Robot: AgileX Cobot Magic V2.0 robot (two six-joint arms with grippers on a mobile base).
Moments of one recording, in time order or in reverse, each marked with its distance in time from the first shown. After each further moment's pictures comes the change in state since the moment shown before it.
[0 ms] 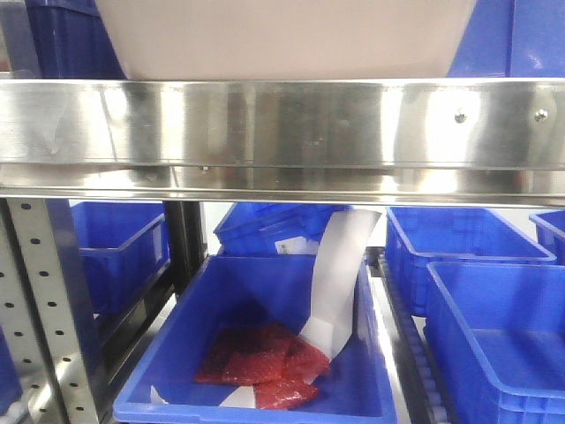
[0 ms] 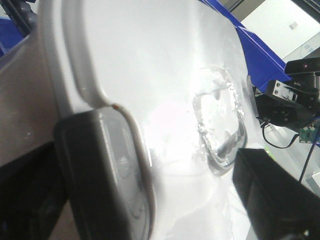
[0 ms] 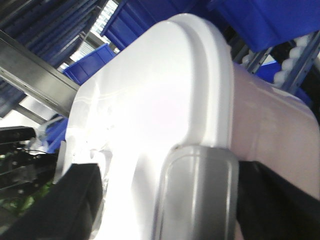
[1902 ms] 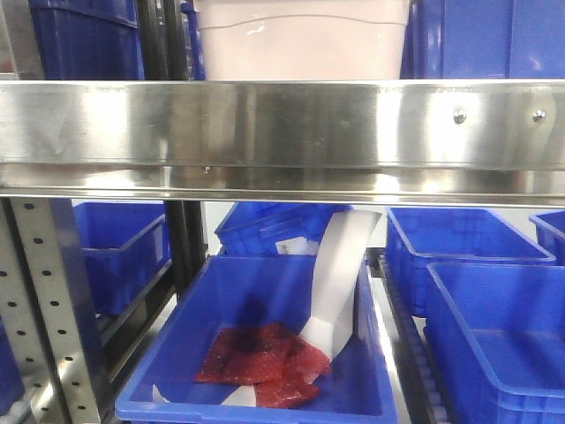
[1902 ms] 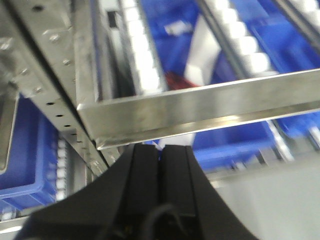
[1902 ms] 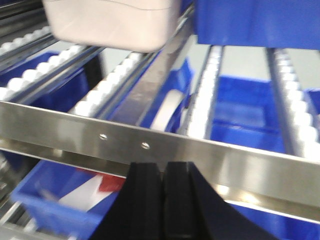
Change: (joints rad) left arm -0.047 -0.690 0.501 0.994 -0.328 -0.401; right arm 0.011 -1.079 0.592 -1.119 -0.342 0.478
